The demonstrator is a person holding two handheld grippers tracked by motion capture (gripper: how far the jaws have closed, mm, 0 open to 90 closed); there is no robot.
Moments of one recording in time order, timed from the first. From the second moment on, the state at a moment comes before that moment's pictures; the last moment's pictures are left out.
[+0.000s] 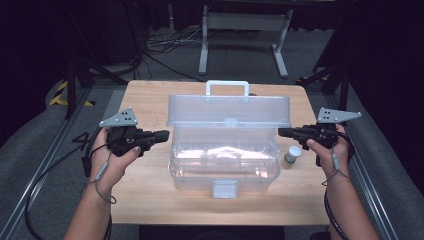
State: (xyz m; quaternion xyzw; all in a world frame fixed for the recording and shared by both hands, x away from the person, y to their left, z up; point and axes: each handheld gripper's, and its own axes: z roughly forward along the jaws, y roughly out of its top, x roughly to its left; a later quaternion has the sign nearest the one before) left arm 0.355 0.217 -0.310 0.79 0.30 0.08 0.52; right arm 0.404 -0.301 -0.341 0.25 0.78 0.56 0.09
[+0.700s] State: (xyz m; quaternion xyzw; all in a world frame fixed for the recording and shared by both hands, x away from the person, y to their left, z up) left arm 0.376 0.192 -0.336 0.76 0.31 0.14 0.55; right arm 0.398 -0.298 -0.344 0.26 0.77 0.57 0.11
